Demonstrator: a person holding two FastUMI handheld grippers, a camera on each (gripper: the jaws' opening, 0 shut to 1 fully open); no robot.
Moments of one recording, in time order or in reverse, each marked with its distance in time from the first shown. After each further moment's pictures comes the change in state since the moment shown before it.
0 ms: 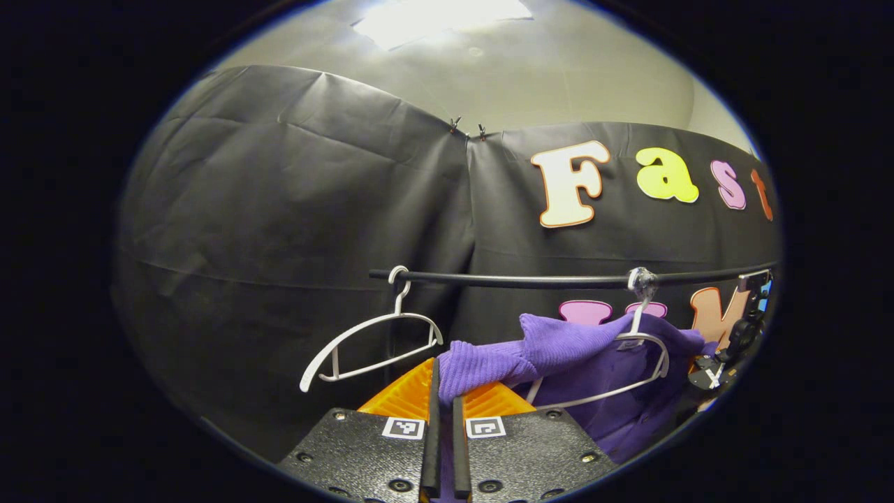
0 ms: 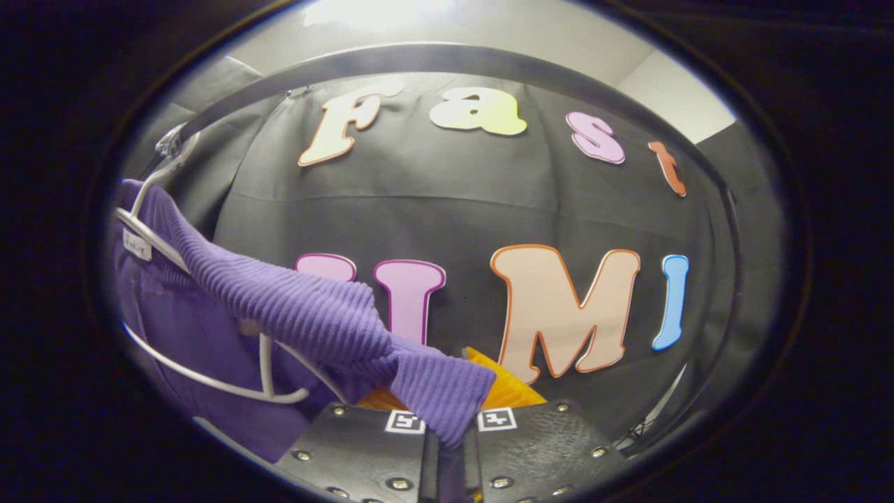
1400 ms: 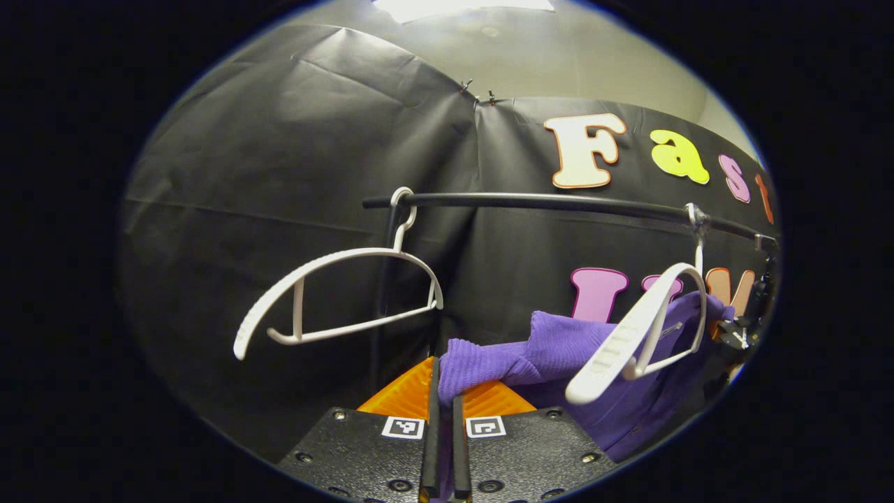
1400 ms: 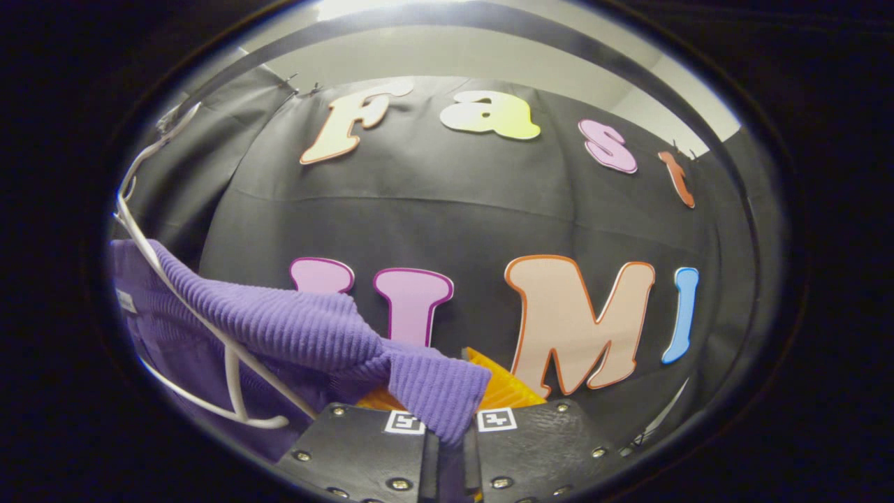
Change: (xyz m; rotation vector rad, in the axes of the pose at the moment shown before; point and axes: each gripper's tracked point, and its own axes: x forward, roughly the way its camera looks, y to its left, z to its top) left arm 0.063 0.024 -0.109 -0.073 0.106 -0.066; right arm 0.038 0.009 -0.005 -0.036 -0.053 0.010
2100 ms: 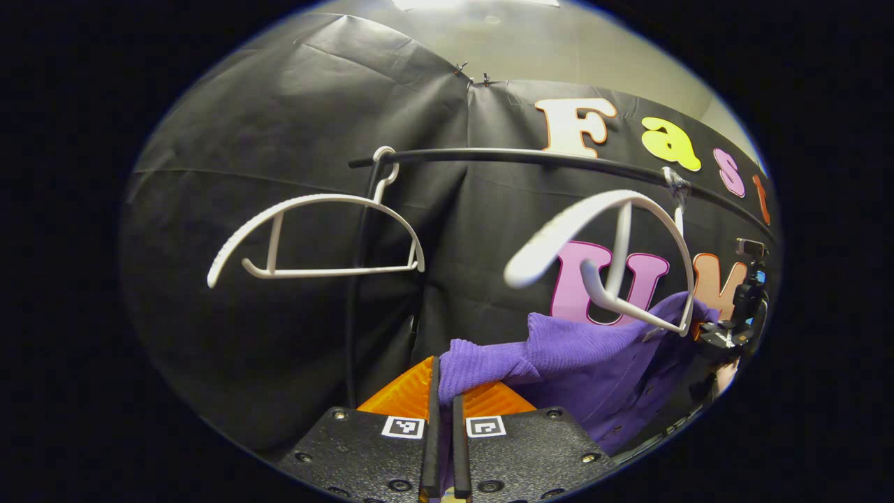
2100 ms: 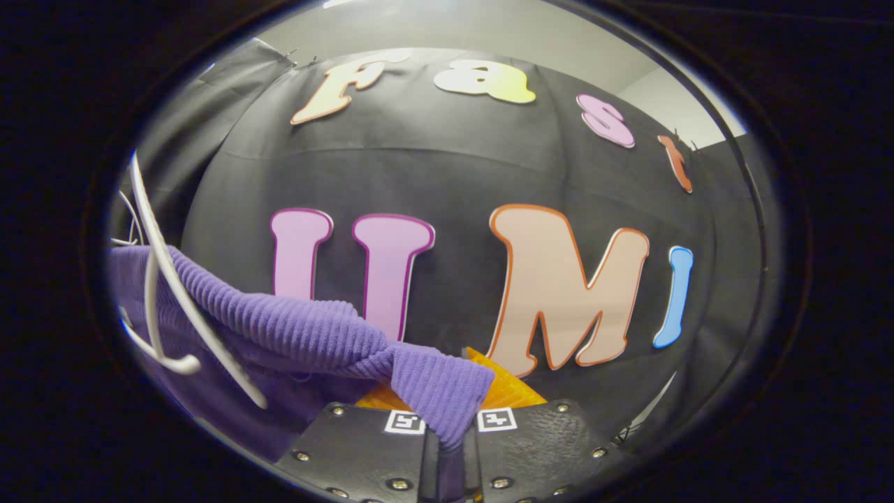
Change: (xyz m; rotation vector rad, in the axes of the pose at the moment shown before) left arm -0.017 -0.033 -0.047 -0.020 0.094 -0.047; right arm 0.002 -0.029 -0.067 -0.040 0.150 -0.042
